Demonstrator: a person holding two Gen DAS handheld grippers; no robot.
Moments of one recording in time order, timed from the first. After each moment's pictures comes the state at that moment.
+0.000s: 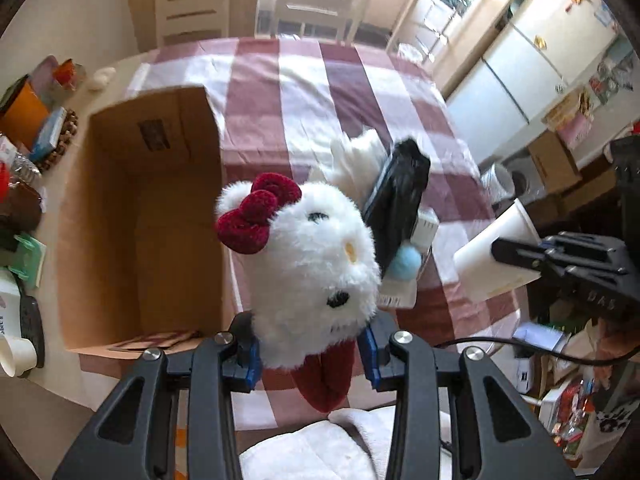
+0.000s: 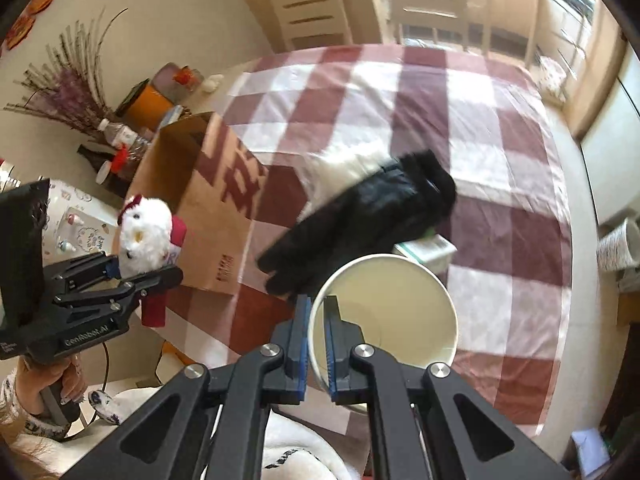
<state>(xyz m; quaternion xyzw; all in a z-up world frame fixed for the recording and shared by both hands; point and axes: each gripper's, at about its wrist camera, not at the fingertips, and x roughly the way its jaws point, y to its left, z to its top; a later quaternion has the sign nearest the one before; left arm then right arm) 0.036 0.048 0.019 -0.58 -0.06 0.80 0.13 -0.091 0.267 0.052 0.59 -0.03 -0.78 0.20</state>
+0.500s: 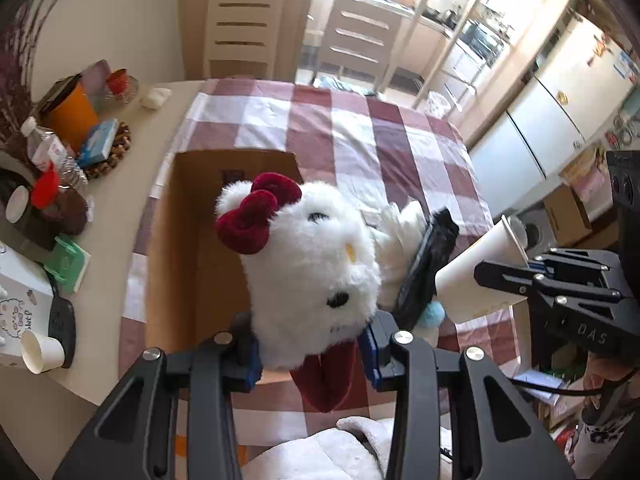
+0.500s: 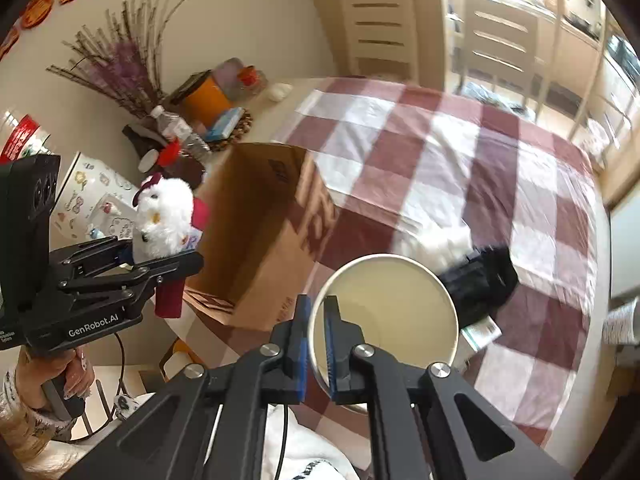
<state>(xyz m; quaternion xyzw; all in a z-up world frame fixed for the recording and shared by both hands) 0.024 -0.033 0.073 -0.53 -0.10 0.84 0.07 -0.118 0.178 0.099 0.55 0.02 -0.79 0.29</state>
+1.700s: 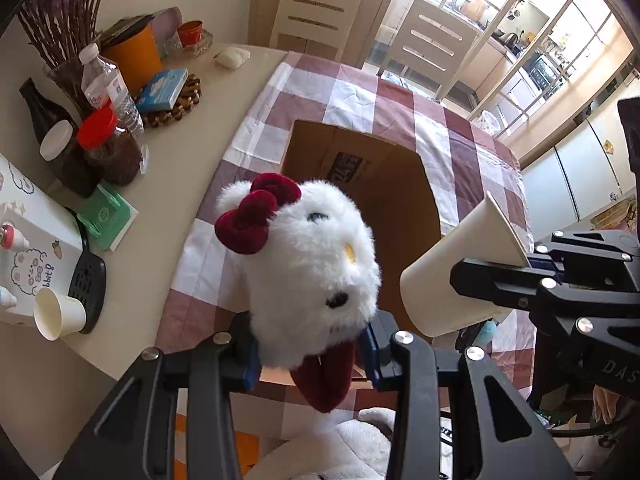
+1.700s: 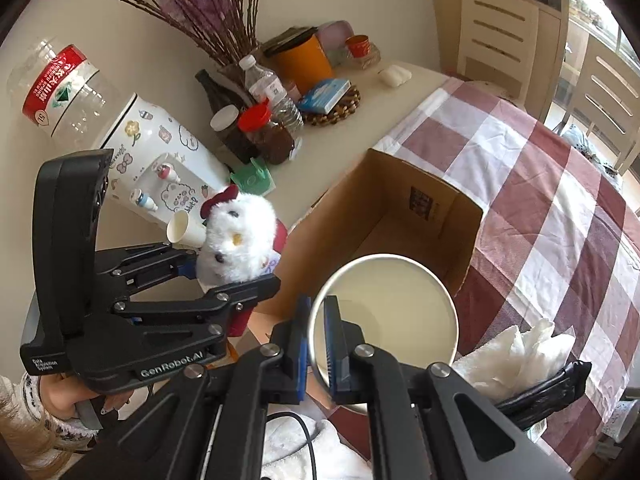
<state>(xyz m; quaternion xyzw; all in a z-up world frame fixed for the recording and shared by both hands) 0.021 -0.126 0.033 -0.57 -0.15 0.81 -0.01 -0.141 0.028 0.091 0.56 0.09 -0.71 0.41</state>
